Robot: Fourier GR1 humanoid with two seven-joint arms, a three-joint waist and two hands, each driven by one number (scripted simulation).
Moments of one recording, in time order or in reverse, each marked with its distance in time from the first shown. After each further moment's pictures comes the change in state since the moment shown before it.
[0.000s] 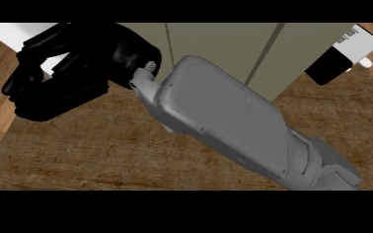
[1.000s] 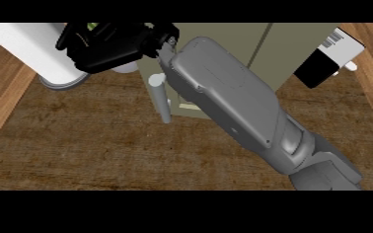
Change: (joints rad) left arm 0.000 -0.002 0.044 -0.024 0.042 -0.043 0.060; right arm -0.029 0.000 -0.059 0.309 0.071 0.191 -0.387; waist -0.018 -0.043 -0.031
